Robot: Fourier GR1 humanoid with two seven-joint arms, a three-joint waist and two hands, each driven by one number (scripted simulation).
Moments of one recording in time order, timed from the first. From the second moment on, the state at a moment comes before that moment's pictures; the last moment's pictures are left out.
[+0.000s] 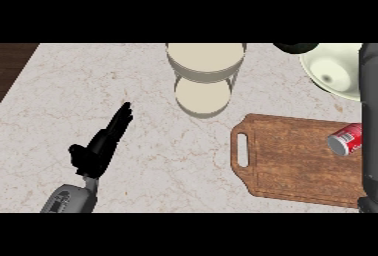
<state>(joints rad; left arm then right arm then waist) -0.15 0.23 -0.23 -1.32 0.17 0.01 -0.12 -1.01 -0.30 -0.12 -1.46 0.52 0.32 0.76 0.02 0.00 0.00</state>
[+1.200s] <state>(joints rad) -0.16 0.19 -0.20 -1.33 0.13 -0.01 -0.11 -1.44 -0.06 -0.16 -0.56 0.59 -0.04 0.47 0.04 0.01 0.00</state>
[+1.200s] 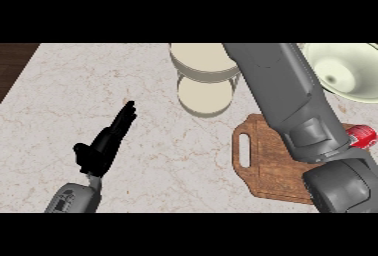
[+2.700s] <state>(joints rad) -0.11 0.21 -0.15 -1.36 0.13 -0.03 -0.10 -1.37 -0.27 -0.40 -0.61 0.45 -0.46 0.48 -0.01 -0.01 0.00</state>
